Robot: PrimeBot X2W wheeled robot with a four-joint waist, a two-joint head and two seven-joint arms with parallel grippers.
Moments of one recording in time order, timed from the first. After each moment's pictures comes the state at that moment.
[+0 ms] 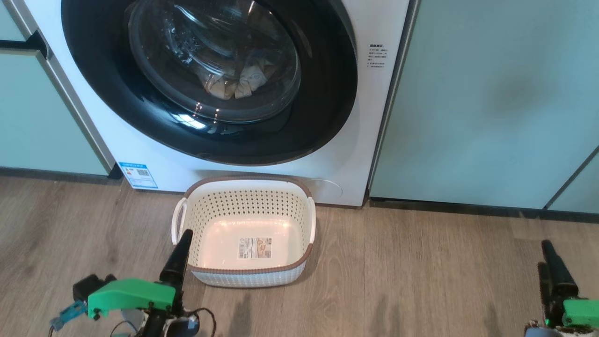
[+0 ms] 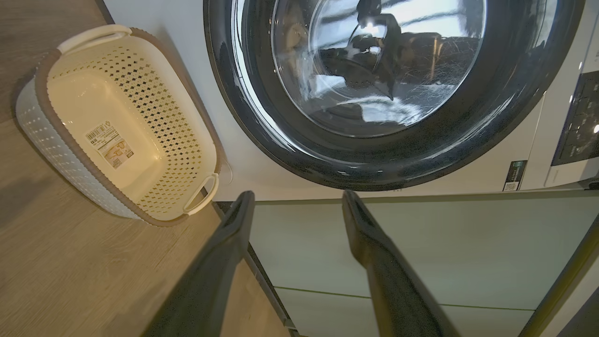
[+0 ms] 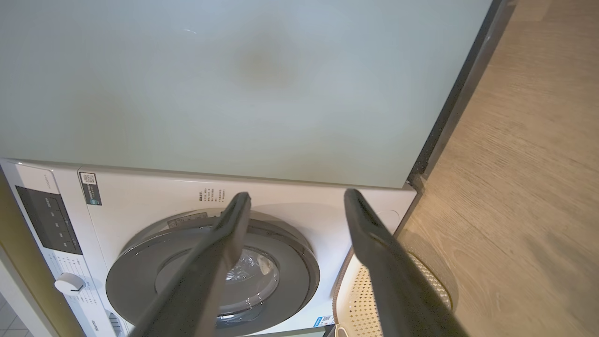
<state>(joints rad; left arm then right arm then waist) -0.03 0.05 0.03 0.29 -1.40 -0.12 0.01 -0.02 -0.06 -0.07 0.32 1.45 0.13 0.01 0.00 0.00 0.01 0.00</state>
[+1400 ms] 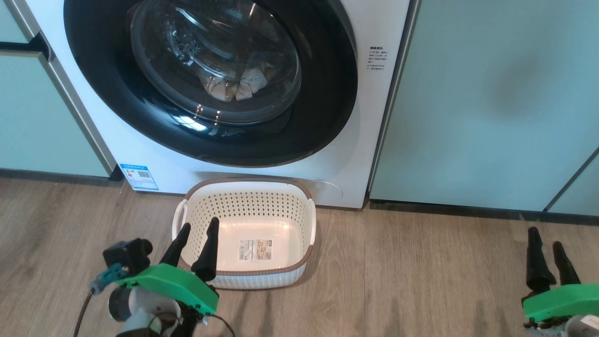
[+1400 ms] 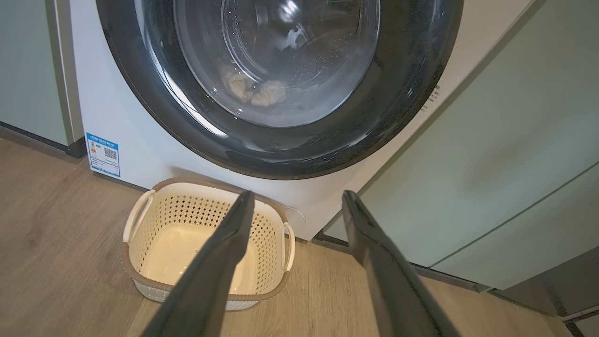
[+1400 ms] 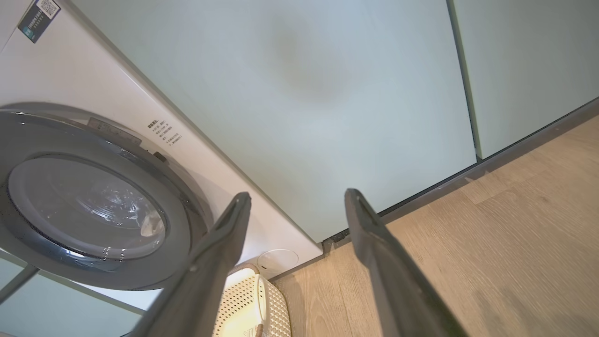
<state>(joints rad) -0.05 0.08 -0.08 0.20 -0.58 -0.06 -0.11 -0.05 -0.07 -0.05 0.31 0.67 0.13 -0.12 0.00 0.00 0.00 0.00</state>
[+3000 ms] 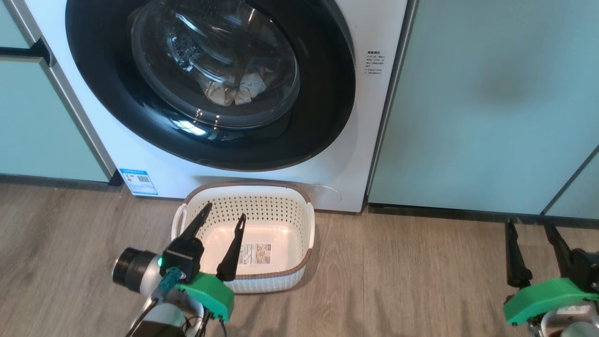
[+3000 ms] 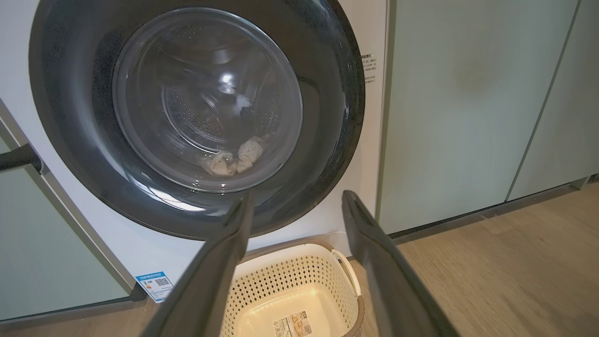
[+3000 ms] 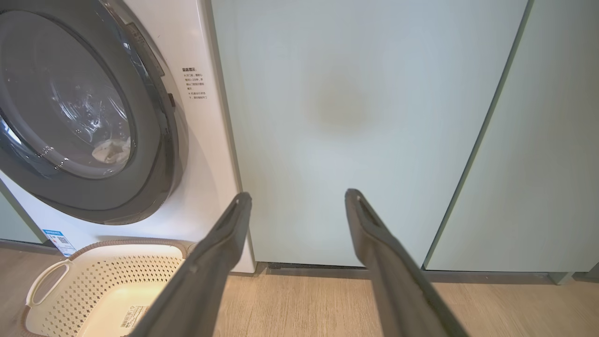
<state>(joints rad) -0.10 0.13 -0.20 0.23 -0.05 0.00 -0.25 -0.09 -0.09 0.00 0.34 0.12 0.13 -0.25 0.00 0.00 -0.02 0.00</state>
